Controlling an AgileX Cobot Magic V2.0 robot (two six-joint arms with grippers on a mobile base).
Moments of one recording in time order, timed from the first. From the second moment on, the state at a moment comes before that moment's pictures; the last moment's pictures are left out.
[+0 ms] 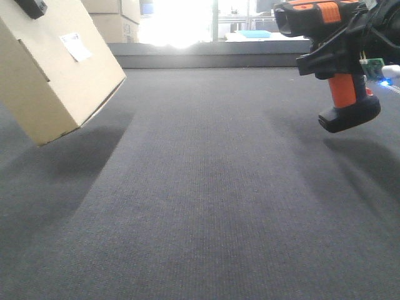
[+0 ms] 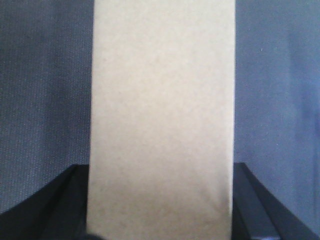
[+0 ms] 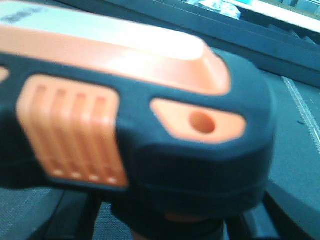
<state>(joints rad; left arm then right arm) -0.03 1.48 -1.35 -0.37 1.03 -0.05 0.24 1.58 -0.69 0.44 -0.62 -0.52</state>
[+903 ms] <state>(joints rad) -0.03 1.48 -1.35 -0.37 1.03 -0.05 0.38 1.58 -0.73 0.74 -0.76 -0.76</state>
